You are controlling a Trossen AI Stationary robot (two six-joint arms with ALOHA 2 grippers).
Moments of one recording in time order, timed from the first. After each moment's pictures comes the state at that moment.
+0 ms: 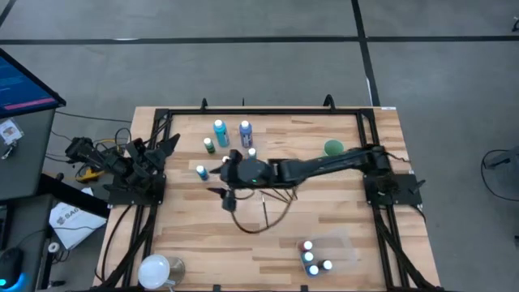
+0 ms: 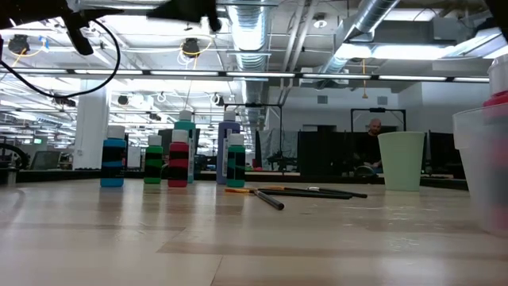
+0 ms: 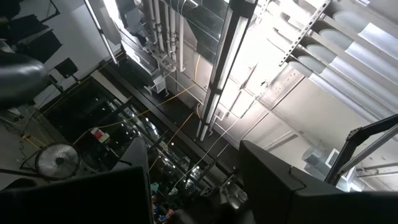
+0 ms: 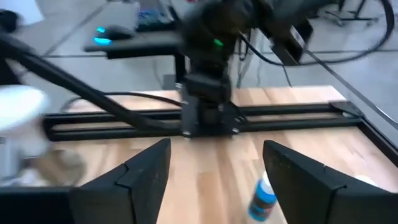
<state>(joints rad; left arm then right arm) -0.45 0.20 0.02 1.06 -0.76 -0.24 0.13 2.08 1.78 -0.02 0.21 0.07</state>
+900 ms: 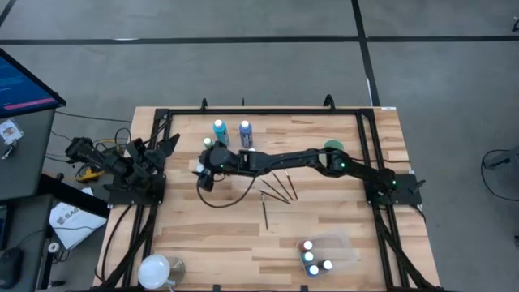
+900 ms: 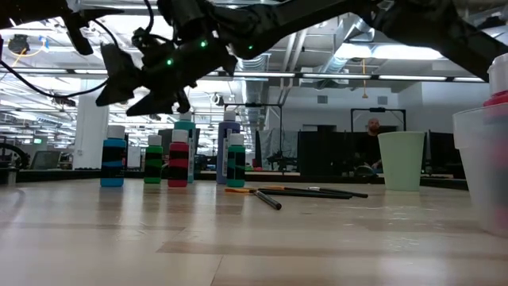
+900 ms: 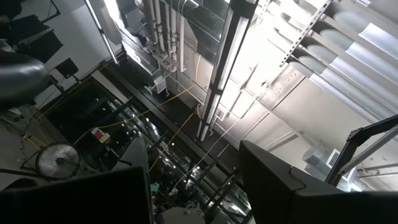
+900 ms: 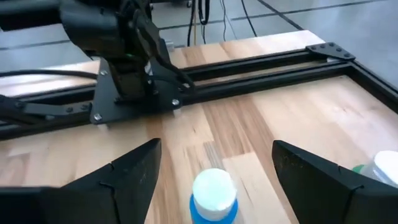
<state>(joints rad) -0.45 0.20 0.02 1.06 -0.77 -0.24 -0.02 2.53 2.18 -0.07 0.18 0.13</state>
